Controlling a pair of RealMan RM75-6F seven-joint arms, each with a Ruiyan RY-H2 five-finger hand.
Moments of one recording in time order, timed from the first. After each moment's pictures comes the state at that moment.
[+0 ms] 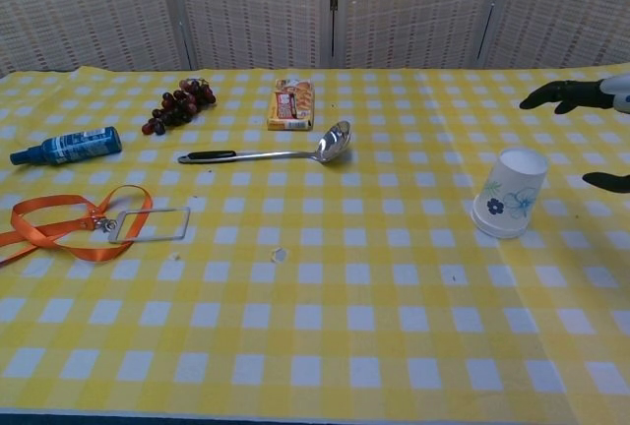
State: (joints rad) left arm -0.12 -1.14 -0.05 -1.67 1.41 1.44 0.18; right arm 0.49 -1.15 0.14 -1.69 -1.34 0.88 -0.20
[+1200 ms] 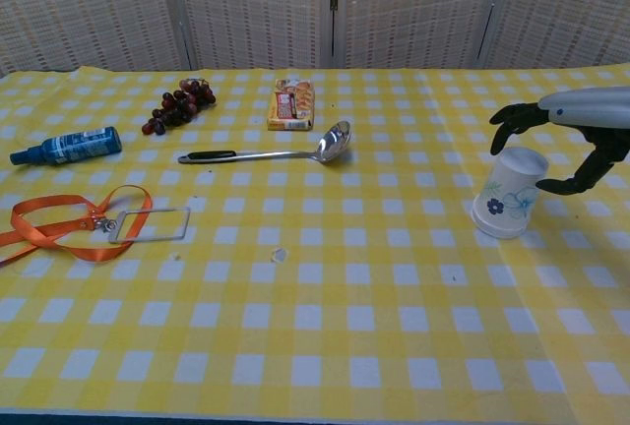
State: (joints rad) left arm -0.13 -1.12 -0.04 -1.69 1.37 1.38 0.18; right arm 0.67 -1.22 0.11 -1.59 -1.12 0.74 -0.22
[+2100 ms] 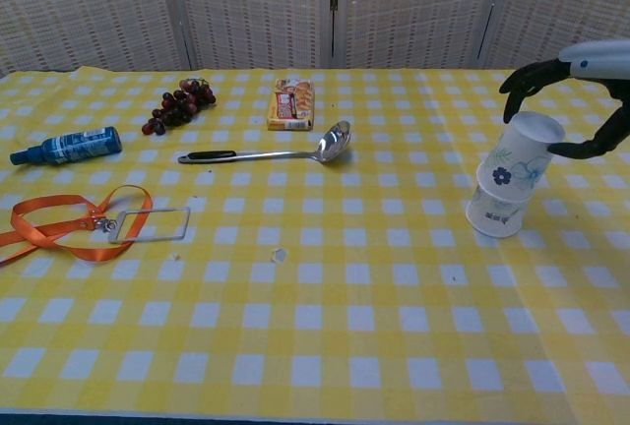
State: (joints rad) left arm -0.14 -1.11 -0.05 -1.71 1.36 1.36 0.18; right arm 0.66 -1.08 0.12 -1.75 -1.16 0.84 -0.20
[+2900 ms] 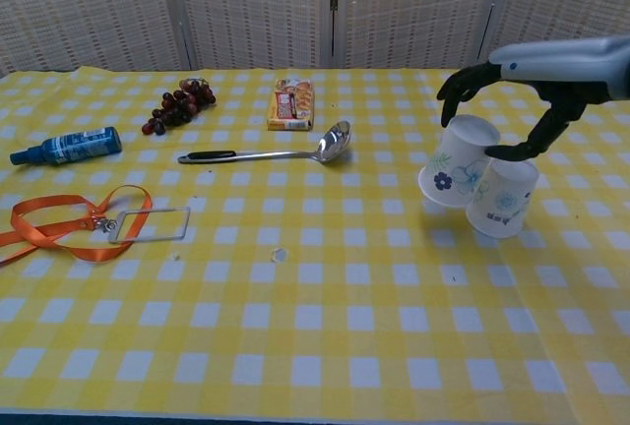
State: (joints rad) left arm -0.14 -1.11 -0.04 -1.71 1.34 1.36 0.17; right arm 0.75 -1.18 0.14 -1.73 -1.15 0.76 -0.22
